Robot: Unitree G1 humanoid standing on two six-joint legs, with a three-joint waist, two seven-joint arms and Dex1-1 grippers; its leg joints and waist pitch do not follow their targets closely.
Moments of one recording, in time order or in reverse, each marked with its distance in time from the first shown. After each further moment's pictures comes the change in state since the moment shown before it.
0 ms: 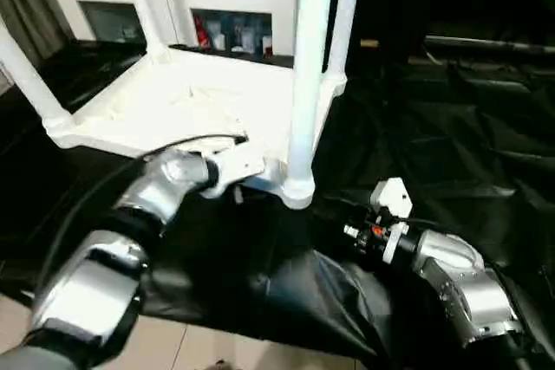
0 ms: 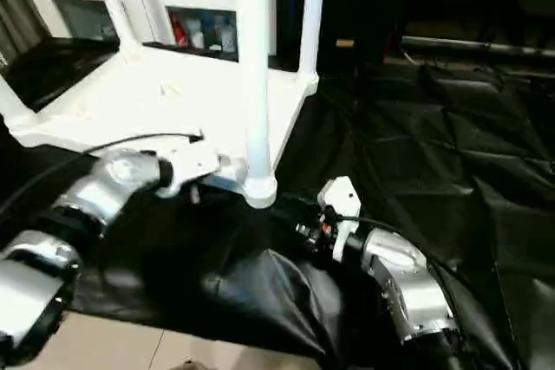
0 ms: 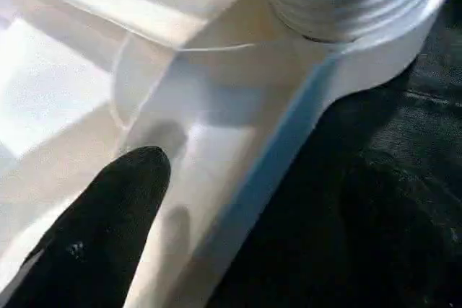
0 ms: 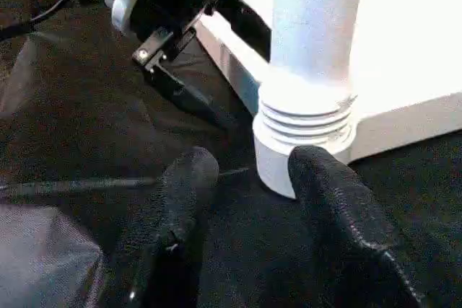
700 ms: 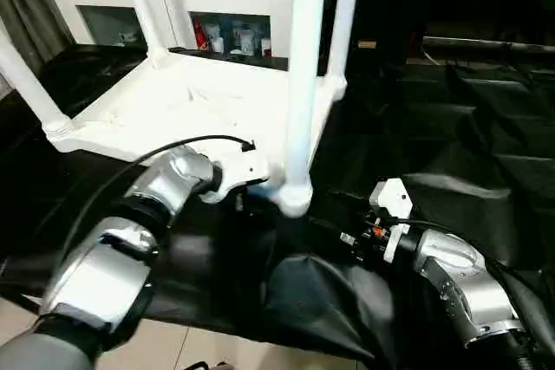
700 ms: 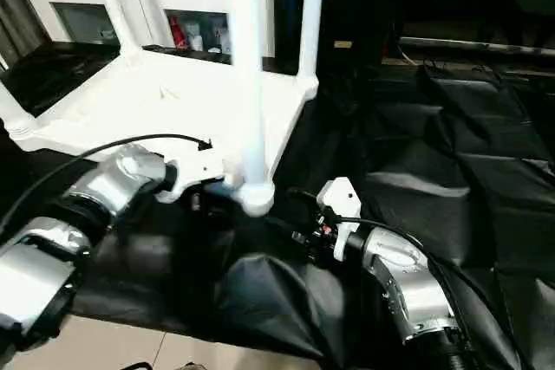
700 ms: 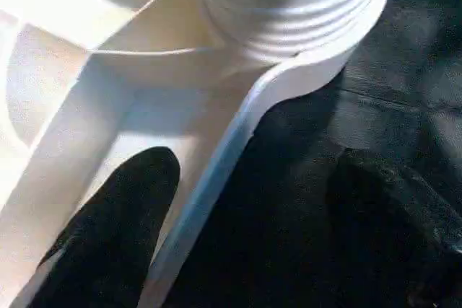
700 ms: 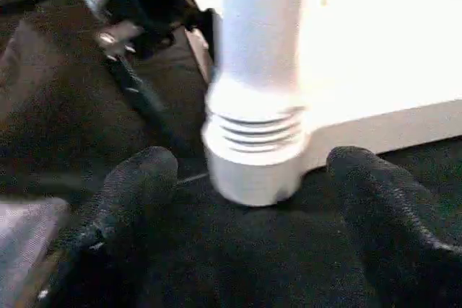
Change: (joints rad) left arm -0.047 0.016 -0.018 0.002 -0.029 0.128 -0.370; right arm -0.013 -0.017 0.007 0.022 -0.026 -0.026 0.002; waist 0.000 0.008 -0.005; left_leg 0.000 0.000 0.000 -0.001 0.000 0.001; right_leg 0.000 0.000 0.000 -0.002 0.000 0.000
